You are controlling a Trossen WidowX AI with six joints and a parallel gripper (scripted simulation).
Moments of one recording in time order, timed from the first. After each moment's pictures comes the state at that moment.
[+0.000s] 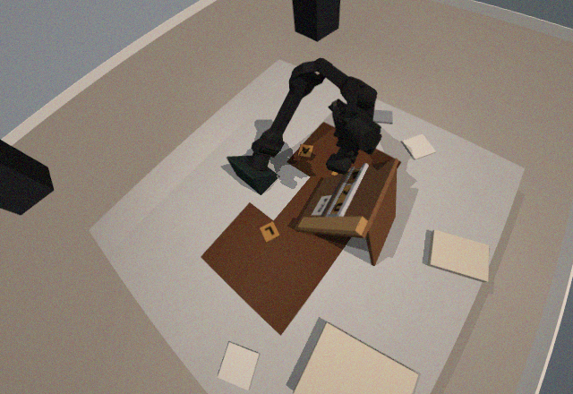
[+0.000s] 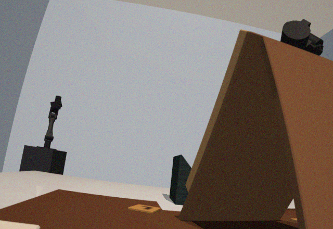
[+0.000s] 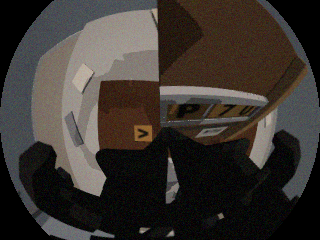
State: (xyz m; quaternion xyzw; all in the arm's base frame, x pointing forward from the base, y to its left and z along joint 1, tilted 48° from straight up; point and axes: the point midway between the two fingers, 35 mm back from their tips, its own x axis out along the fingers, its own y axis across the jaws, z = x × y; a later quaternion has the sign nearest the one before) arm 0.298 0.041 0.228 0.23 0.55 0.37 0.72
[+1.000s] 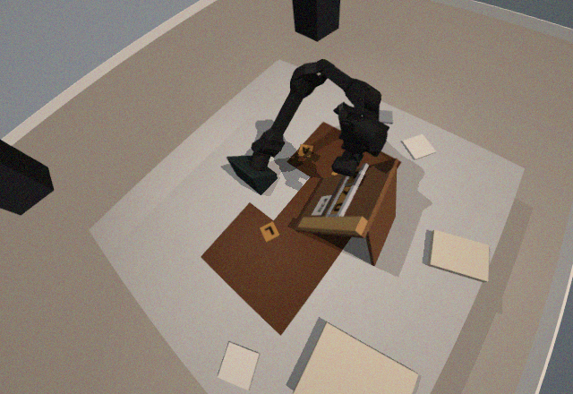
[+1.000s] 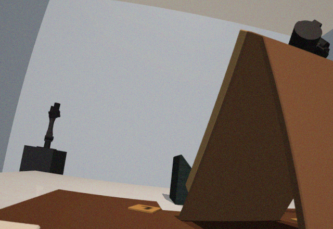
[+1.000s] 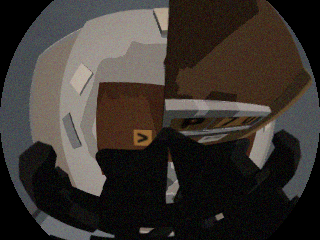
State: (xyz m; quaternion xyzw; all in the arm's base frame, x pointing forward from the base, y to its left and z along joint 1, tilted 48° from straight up) arm 0.310 0.053 0.228 0.22 0.54 0.37 0.72
